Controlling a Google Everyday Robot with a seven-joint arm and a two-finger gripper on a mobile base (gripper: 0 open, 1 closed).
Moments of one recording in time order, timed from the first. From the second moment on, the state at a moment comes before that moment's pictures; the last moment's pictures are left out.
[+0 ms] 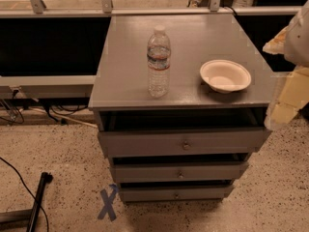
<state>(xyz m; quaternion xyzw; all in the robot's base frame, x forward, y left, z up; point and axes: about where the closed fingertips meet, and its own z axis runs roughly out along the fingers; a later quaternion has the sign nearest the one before) 0.438 -0.217 0.976 -0.60 0.78 -0.03 0.16</state>
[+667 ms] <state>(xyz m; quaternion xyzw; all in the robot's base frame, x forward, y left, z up) 0.436 -0.216 0.958 -0.60 0.78 0.00 0.19</state>
